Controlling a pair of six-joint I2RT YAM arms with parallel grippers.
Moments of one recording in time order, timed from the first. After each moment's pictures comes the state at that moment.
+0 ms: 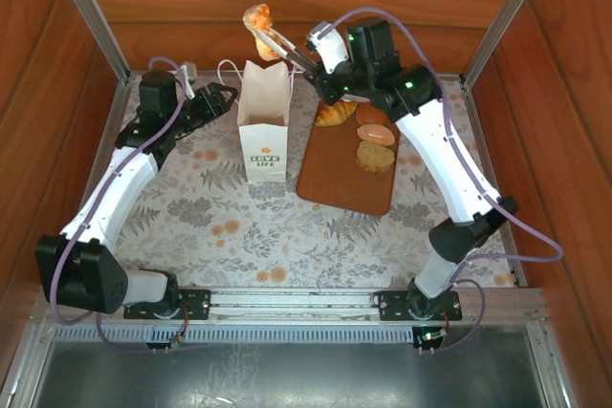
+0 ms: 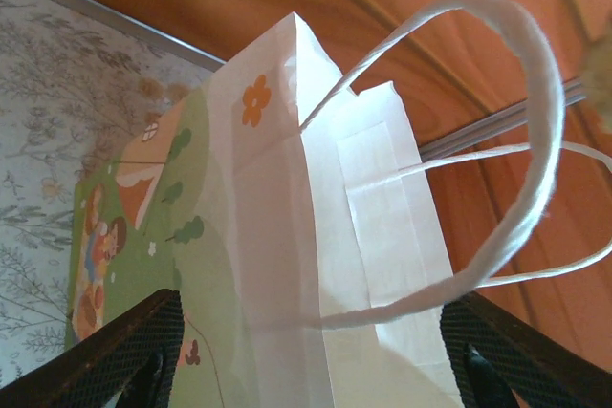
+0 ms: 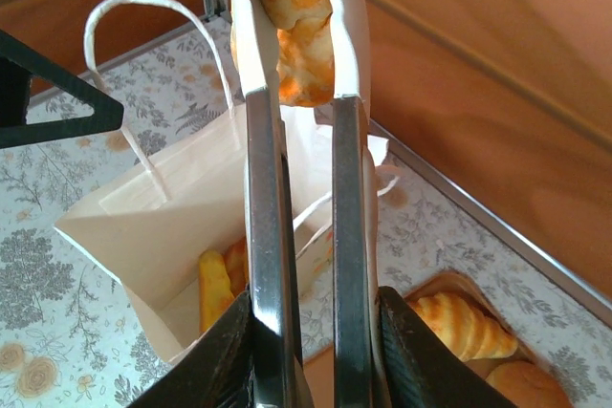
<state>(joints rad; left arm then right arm) -0.19 1.33 1.16 -0.25 0.44 -0.71 0.64 1.74 2.12 -0.94 -0.13 -0.23</state>
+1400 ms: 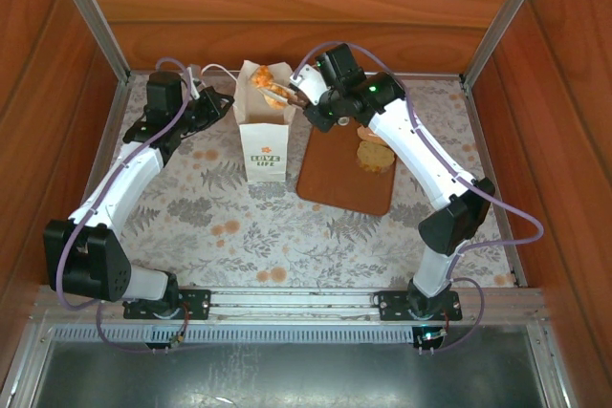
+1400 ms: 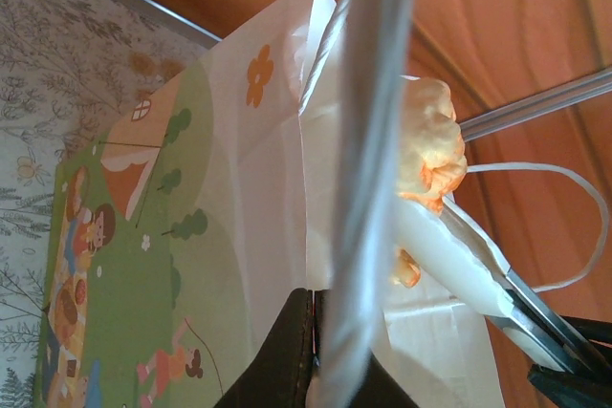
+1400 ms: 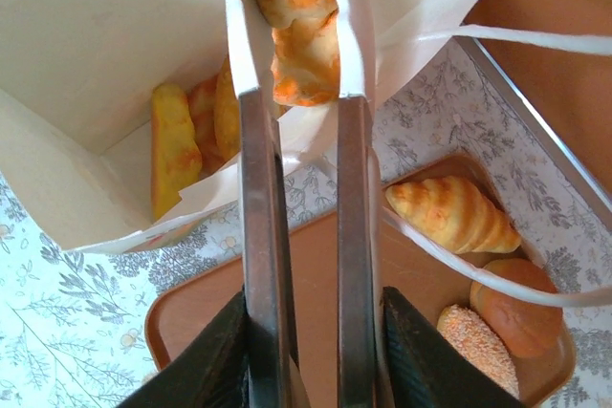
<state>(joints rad) -0.19 1.39 1.14 -0.19 0.47 -0.76 0.67 1.80 1.98 -1.05 0.02 -0.38</state>
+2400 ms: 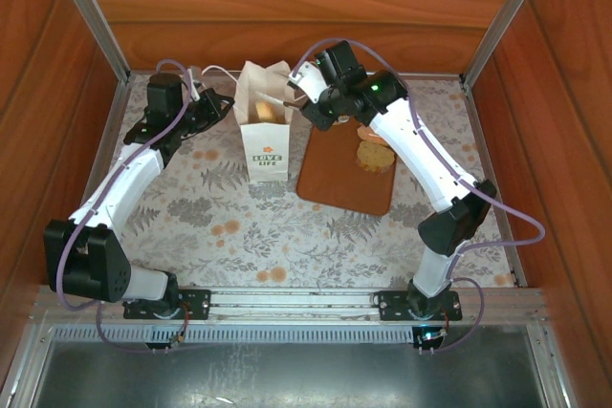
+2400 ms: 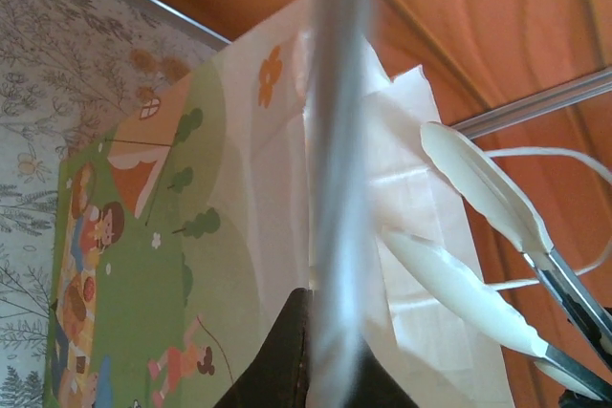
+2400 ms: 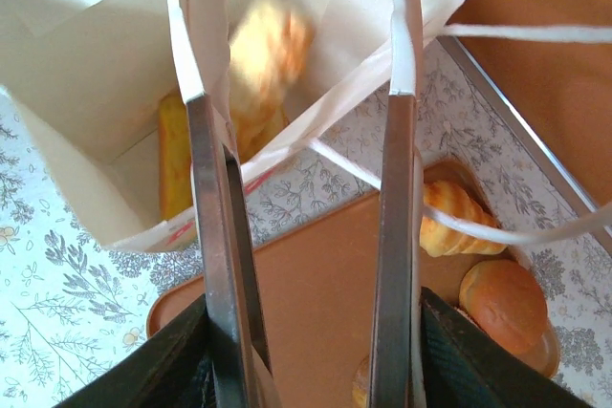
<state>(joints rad) -0.19 1.38 1.13 -0.18 0.47 -0.76 0.69 1.80 2.03 -1.09 0.04 -0.36</state>
